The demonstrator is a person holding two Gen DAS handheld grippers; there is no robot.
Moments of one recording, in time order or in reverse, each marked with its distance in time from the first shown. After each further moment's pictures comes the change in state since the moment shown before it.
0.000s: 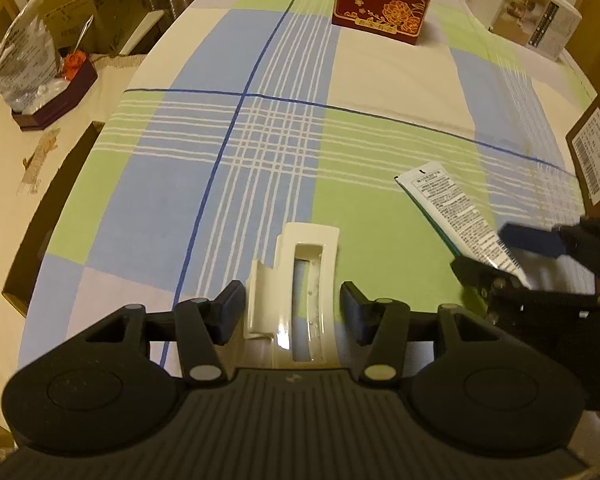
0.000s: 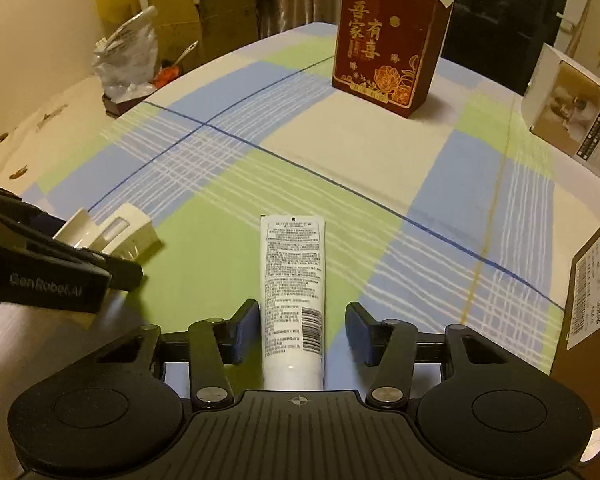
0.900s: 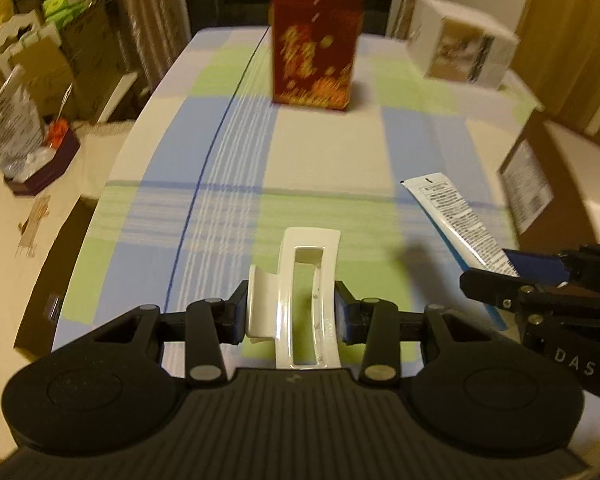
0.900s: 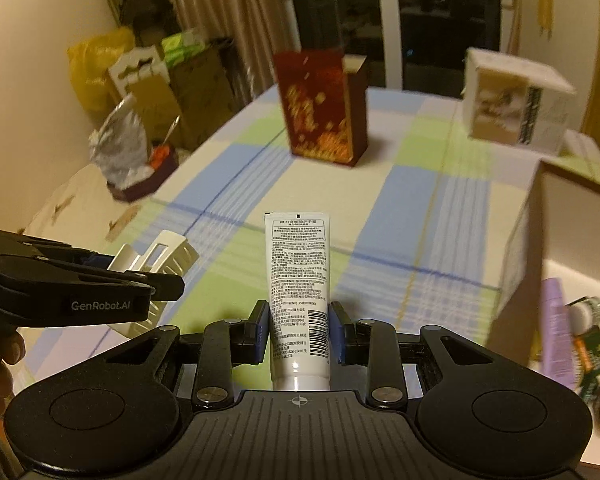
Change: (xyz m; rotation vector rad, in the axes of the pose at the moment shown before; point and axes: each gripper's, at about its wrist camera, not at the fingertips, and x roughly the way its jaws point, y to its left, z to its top) left arm -0.079 -0.046 0.024 0.080 -0.155 -0.064; right arm -0.116 -0.044 0.007 0.237 -0.133 0.061
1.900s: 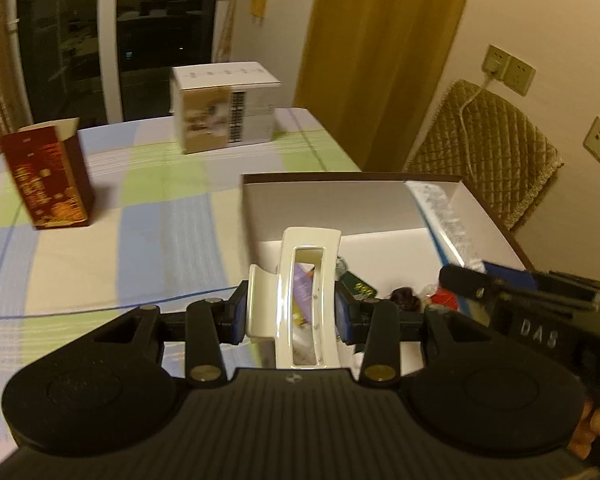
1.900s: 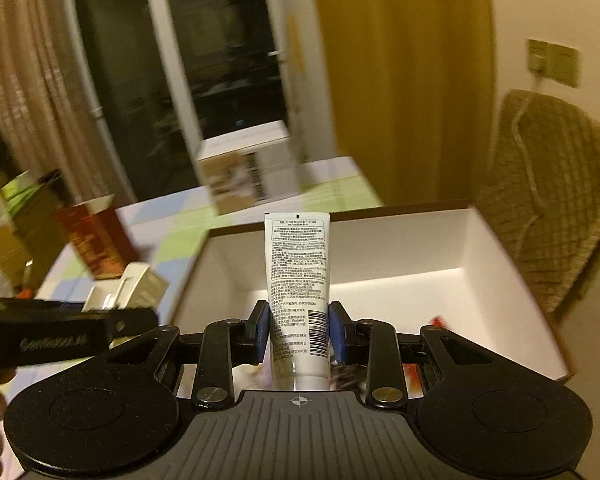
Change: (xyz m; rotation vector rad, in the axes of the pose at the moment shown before) left arm -0.037 -0.217 0.036 0.247 -0.138 -0.370; right arm -0.163 -0.157 -0.040 0.361 -0.256 -0.417
